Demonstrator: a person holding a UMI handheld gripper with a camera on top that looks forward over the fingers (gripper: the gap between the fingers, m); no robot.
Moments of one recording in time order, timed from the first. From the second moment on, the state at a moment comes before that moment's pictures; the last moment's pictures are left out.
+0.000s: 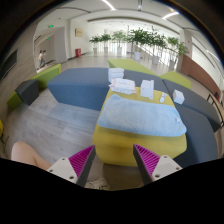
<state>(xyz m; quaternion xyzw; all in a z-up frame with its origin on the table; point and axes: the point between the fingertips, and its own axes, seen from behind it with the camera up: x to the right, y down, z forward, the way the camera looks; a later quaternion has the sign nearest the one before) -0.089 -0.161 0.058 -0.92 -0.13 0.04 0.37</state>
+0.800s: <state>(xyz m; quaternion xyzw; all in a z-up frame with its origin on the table) -0.130 0.019 -0.016 -0.90 -0.14 -0.02 0.40</state>
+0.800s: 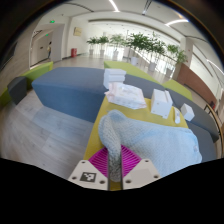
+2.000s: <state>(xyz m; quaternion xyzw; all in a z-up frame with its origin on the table) 0.196 0.002 0.069 -0.91 0.06 -0.06 0.41</state>
